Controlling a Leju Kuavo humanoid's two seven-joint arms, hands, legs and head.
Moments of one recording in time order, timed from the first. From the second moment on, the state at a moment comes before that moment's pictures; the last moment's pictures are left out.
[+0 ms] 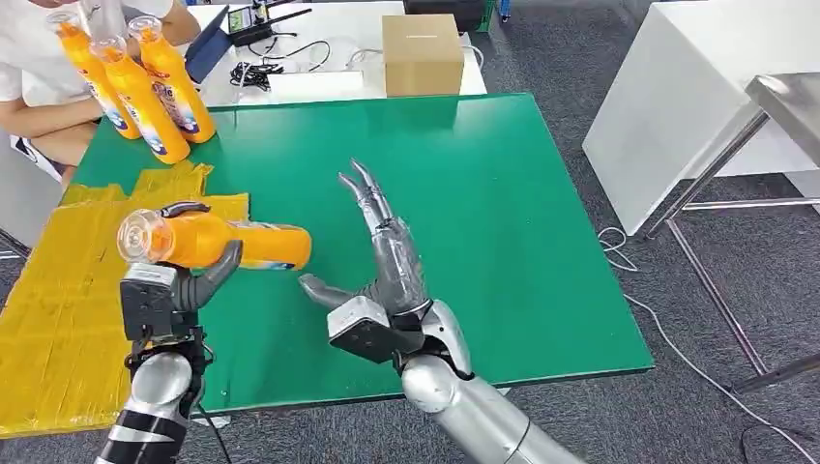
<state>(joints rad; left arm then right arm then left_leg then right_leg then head) -0.25 -0.04 -0.27 -1.42 -0.21 0.55 -0.41 -0.34 0.12 0.71 -1.40 0.40 -0.48 -0.34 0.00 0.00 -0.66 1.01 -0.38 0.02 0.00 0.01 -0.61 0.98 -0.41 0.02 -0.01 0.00</state>
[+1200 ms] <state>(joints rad) -0.75 0.22 -0.65 -0.68 -1.51 0.44 0.27 0.00 -0.02 0.34 -1.85 0.27 -0.26 -0.38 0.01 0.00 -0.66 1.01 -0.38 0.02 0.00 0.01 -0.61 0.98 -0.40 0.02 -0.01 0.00</state>
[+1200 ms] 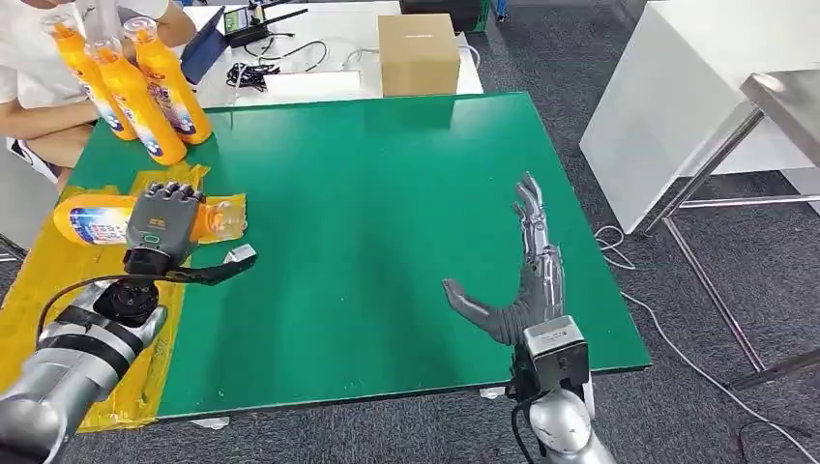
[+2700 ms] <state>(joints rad) -0.72 0.13 -0.36 -0.40 -1.31 0.35 0.11 0.01 0.00 0.31 -1.79 0.29 -0.19 -0.34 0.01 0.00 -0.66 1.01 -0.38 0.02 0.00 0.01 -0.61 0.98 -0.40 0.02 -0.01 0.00</state>
